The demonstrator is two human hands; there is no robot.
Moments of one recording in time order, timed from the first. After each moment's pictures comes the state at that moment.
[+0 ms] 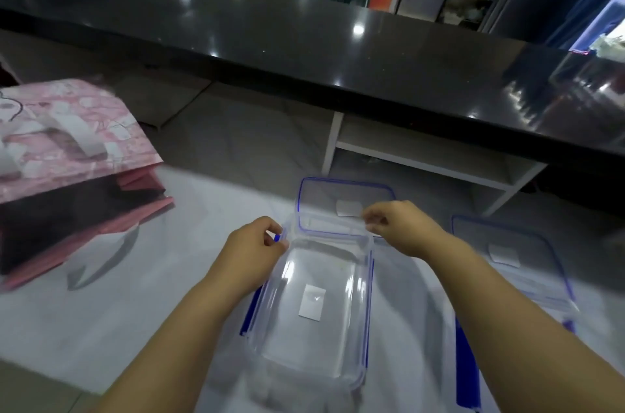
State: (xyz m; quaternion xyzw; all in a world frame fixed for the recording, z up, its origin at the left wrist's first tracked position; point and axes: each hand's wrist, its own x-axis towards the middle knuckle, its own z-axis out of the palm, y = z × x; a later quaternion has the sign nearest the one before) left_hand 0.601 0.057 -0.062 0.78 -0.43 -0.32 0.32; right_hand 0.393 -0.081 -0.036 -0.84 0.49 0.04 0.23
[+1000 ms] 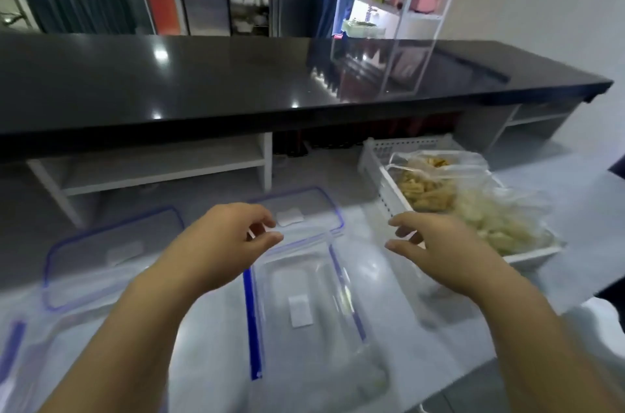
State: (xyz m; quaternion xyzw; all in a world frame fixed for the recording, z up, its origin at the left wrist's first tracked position) left_hand 0.359 -0.006 0.030 0.53 -0.81 -0.22 0.15; right_hand 0.080 0.055 0.031 -0.66 0.73 -0.10 0.13
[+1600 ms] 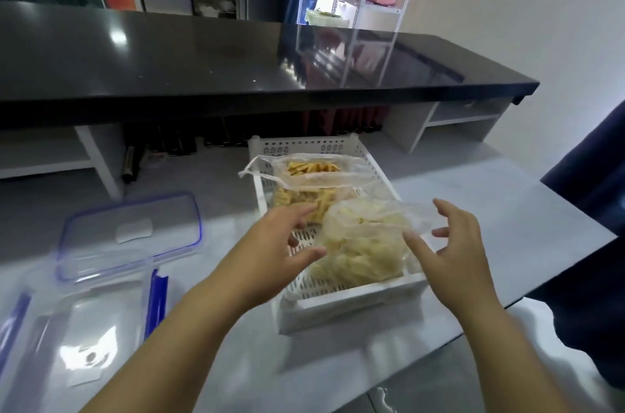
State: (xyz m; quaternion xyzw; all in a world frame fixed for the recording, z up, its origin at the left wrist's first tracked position) left_hand 0.063 -0.004 -0.008 0.45 -0.80 -0.34 0.23; right_hand -0.178 0.069 -0.015 -0.49 0.77 -0.39 0.10
